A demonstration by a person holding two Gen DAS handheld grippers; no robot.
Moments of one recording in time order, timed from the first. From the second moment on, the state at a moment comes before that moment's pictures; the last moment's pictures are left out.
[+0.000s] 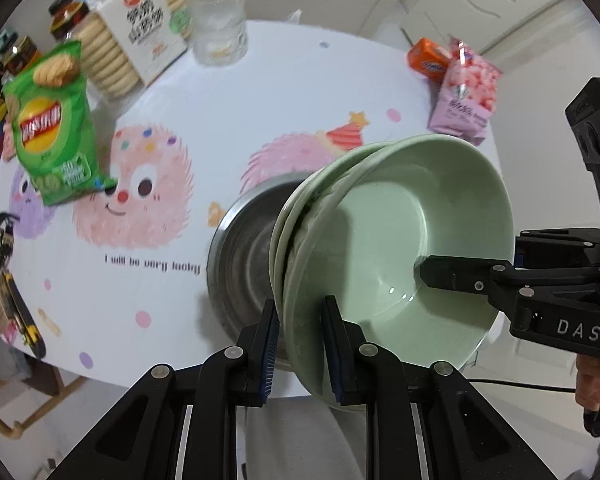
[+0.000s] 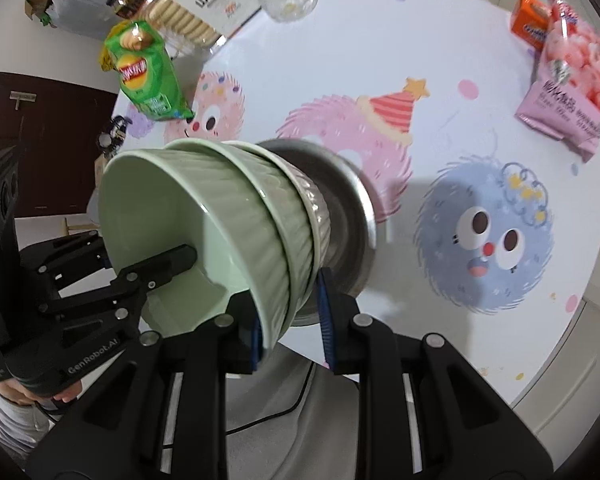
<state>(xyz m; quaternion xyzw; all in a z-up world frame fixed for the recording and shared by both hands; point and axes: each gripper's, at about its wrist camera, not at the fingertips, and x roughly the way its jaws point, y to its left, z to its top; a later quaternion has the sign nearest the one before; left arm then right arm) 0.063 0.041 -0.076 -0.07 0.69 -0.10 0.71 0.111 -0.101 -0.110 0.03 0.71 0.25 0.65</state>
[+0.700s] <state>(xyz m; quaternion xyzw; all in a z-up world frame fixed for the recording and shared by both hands) 0.067 0.044 -0.125 -0.05 0.70 -0.08 0.71 0.109 -0.101 -0.152 0.04 0.75 0.23 0.62</state>
